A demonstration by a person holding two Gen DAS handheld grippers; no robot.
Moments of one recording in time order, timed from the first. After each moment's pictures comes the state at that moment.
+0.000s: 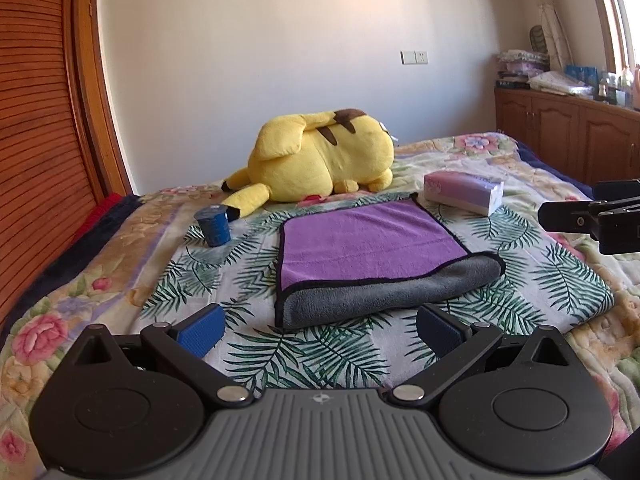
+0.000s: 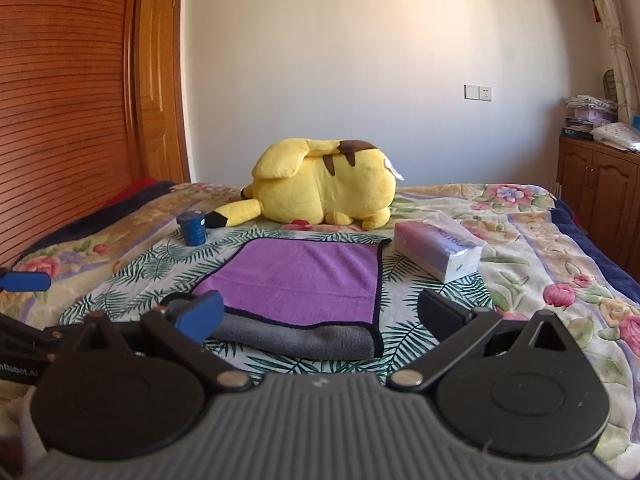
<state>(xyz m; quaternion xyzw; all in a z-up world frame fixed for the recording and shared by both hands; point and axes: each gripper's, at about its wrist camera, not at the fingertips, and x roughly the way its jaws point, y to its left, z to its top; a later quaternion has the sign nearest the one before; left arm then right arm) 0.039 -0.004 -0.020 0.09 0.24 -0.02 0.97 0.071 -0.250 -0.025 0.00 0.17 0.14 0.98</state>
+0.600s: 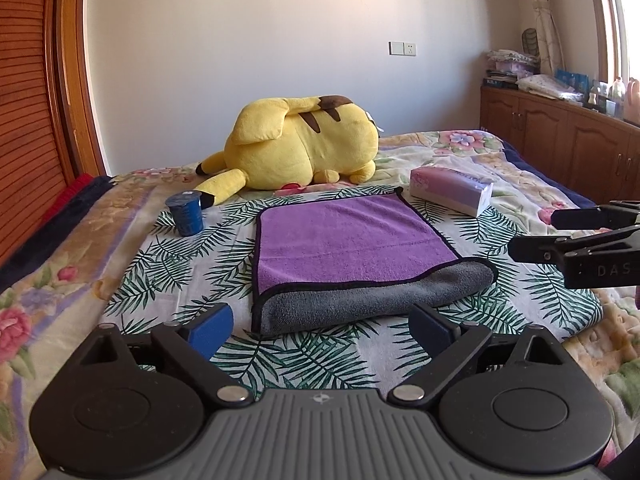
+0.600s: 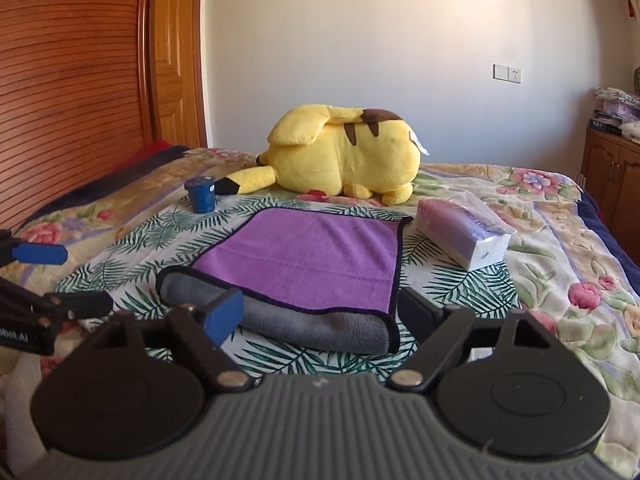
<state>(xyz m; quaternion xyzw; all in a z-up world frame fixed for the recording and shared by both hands) 0.076 0.007 -0.022 0.06 0.26 -0.06 0.96 0.108 -0.240 -0.038 -0.03 0.21 0.17 0.96</state>
